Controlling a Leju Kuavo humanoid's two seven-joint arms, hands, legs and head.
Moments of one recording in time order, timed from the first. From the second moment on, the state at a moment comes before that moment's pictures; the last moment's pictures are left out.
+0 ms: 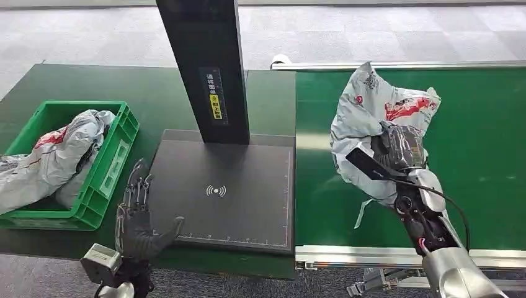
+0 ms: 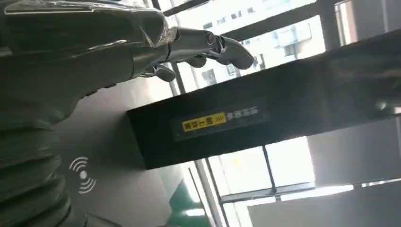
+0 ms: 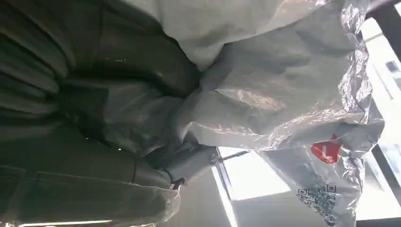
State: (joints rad) left arm 0.06 -0.02 -0.18 -1.62 -0.11 0.22 -0.69; right arm -0.62 -0.25 0.33 -0.75 0.79 -0.45 -0.32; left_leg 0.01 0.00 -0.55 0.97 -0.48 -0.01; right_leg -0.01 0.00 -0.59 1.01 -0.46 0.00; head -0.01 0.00
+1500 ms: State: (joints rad) left arm -0.23 -0.01 -0.19 -1.48 -0.02 0.22 -0.69; right arm -0.80 0.14 0.98 -0.52 0.84 0.00 -0.50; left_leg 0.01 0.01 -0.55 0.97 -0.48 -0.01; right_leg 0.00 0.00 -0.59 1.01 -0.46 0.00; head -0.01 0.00
